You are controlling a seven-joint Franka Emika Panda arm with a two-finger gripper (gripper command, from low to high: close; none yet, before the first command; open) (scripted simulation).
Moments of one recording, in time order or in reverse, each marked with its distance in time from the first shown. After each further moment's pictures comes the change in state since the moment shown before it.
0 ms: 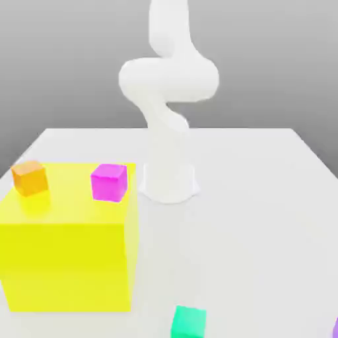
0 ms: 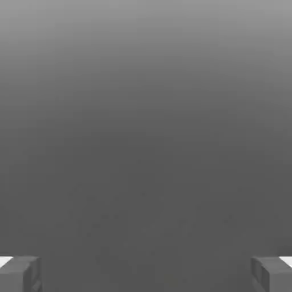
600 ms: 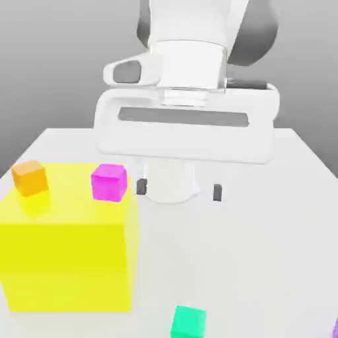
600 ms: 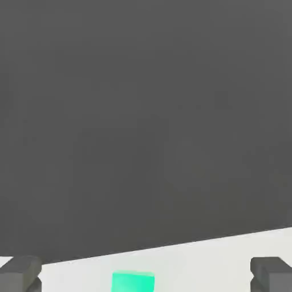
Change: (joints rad) arm -0.050 0.659 0.083 -0.060 -0.083 0.231 0.222
